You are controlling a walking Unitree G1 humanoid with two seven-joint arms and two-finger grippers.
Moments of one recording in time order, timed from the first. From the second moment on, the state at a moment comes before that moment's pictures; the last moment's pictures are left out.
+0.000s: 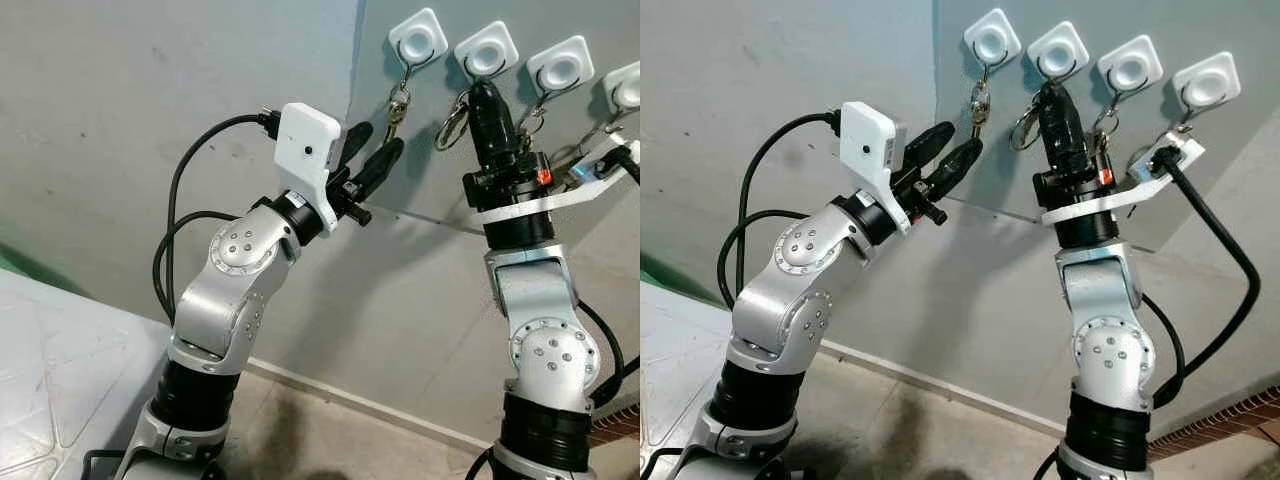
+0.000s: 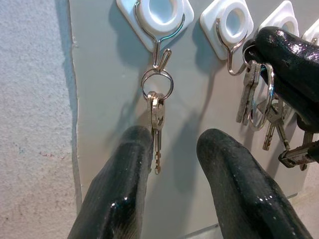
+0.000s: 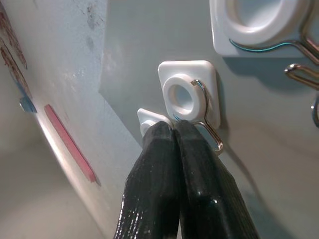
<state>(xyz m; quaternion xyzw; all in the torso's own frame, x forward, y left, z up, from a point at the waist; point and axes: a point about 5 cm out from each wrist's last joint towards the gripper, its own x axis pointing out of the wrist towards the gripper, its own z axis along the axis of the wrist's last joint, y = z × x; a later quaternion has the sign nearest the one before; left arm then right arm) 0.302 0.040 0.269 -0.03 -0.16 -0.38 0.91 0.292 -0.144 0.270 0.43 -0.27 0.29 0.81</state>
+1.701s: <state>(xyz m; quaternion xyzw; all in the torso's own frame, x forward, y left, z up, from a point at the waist) 0.298 0.039 0.271 -0.03 -0.16 -0.38 0.91 0.289 -0.142 0.262 0.46 -0.24 0.27 0.81</state>
